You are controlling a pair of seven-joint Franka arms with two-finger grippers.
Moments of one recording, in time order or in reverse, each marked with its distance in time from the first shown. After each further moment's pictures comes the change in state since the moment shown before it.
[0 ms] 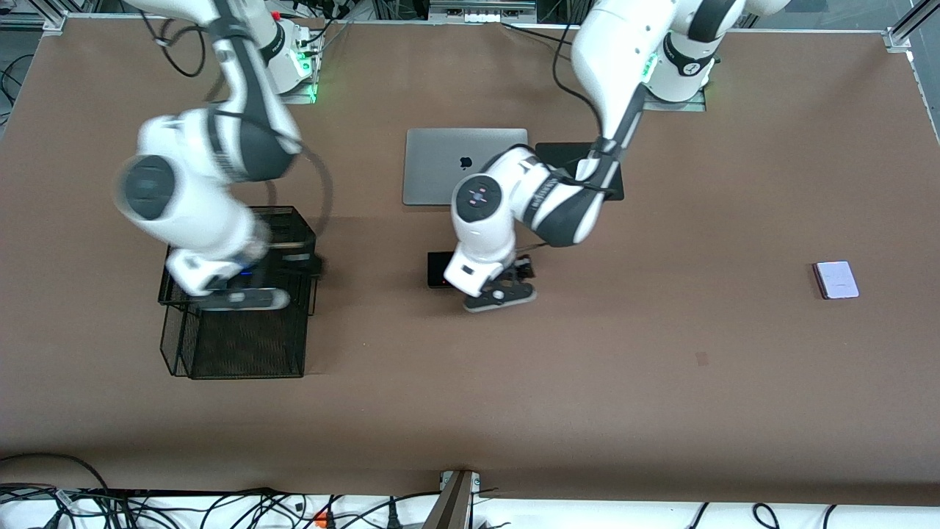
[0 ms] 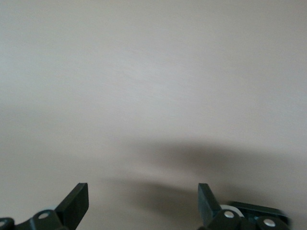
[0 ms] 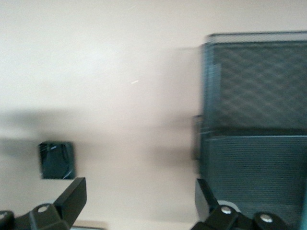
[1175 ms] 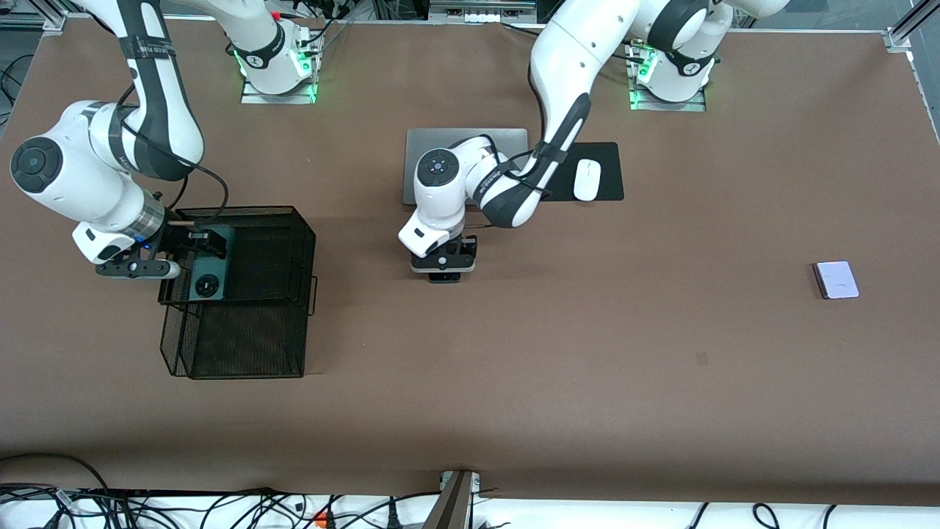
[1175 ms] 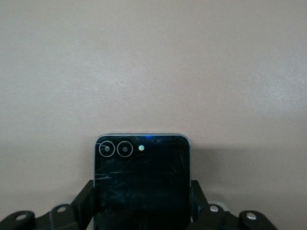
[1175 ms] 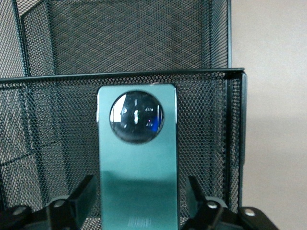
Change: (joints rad) left arm -0.141 0.177 -0.095 0.028 0.000 0.291 -0.085; right arm -0.034 -0.215 -0.333 -0.510 -0.009 0.266 -0.385
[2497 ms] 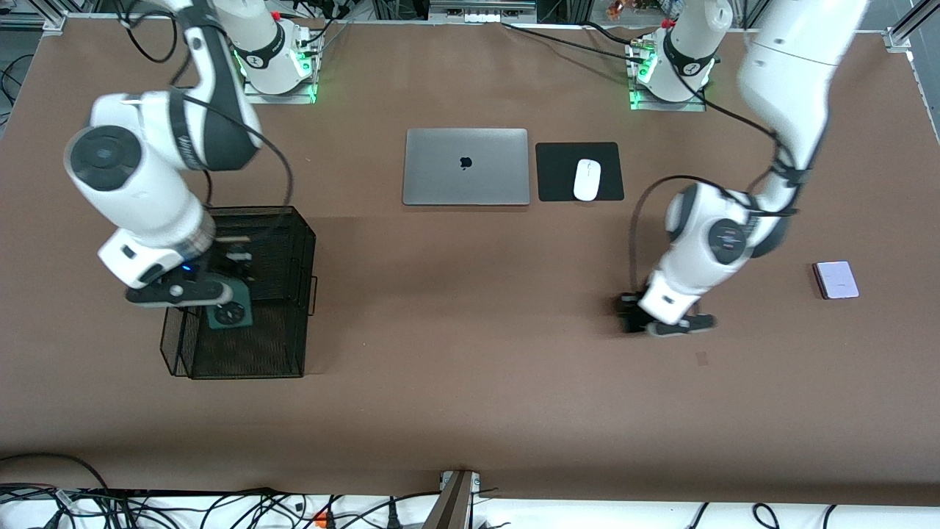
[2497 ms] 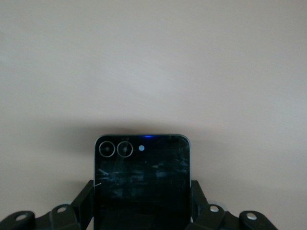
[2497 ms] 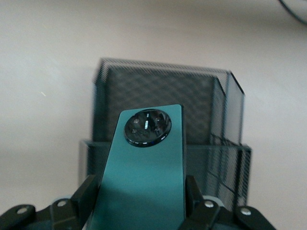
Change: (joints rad) left arm 0.725 -0.420 -0.205 -0.671 0.000 0.214 0.414; right arm 0.043 0.039 0.121 0.318 -0.237 -0.205 0.212
